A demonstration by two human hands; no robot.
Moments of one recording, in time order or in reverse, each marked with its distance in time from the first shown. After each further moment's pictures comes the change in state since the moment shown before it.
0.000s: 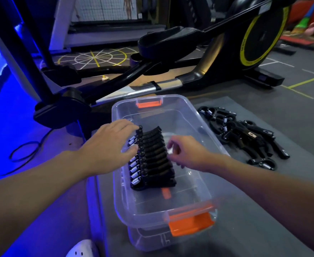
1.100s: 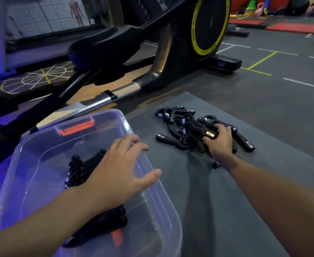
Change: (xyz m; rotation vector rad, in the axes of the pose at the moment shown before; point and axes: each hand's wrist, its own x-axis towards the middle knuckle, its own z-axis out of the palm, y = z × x) left_hand 0.133 0.139 0.078 -0.177 -0.056 0.113; right_hand -0.008 0.287 -0.109 0.204 0.894 0.598
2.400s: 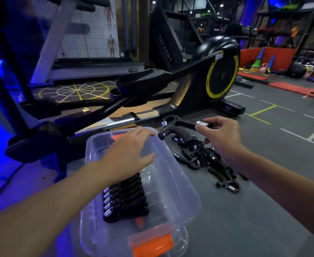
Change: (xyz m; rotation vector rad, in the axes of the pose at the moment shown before) left_hand -0.075 -0.009 -0.101 -0.049 0.301 0.088; right_hand -0.157 -0.243 -0.104 0.297 -0.149 -0.243
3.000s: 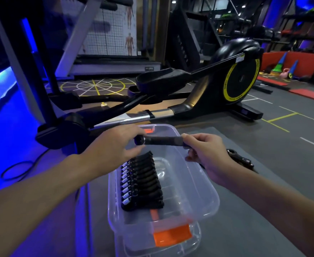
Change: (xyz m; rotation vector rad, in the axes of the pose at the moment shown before) left_hand -0.056 -0.048 -0.055 0.019 0.124 0.110; right_hand -0.077 -0.036 0.059 0.281 -0.371 0.216
